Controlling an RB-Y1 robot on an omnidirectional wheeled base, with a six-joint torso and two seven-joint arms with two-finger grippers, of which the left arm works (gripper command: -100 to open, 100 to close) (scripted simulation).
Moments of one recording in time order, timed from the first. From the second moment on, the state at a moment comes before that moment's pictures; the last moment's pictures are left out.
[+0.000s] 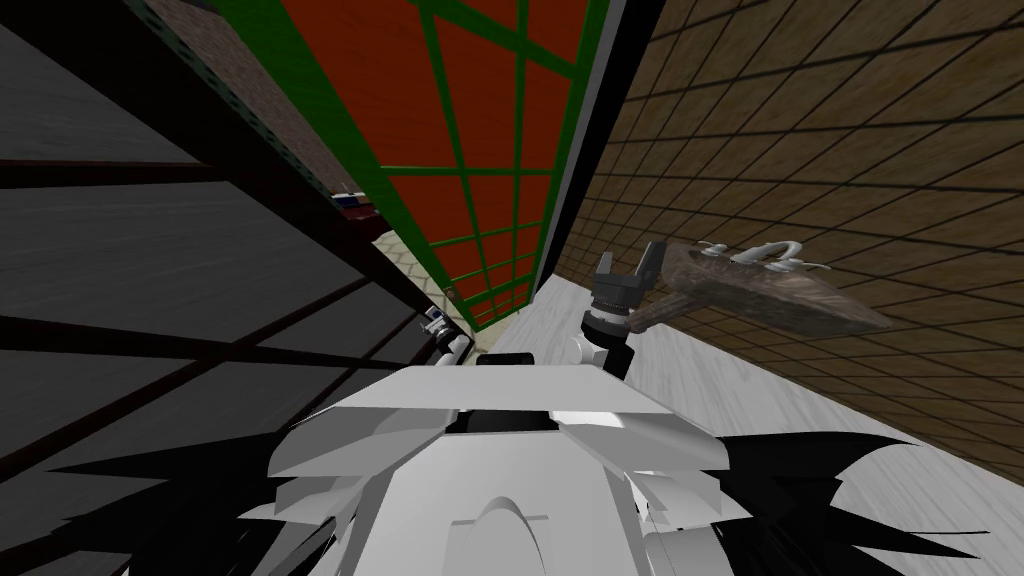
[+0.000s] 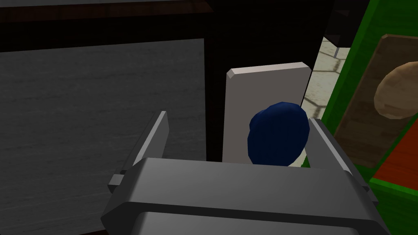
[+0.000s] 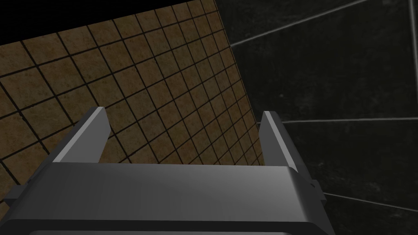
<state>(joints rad) -0.18 0.02 0.17 -0.61 0.92 -1.07 1.03</state>
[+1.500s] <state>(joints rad) -0.21 0.04 0.20 -0.58 0.94 -1.09 1.04</state>
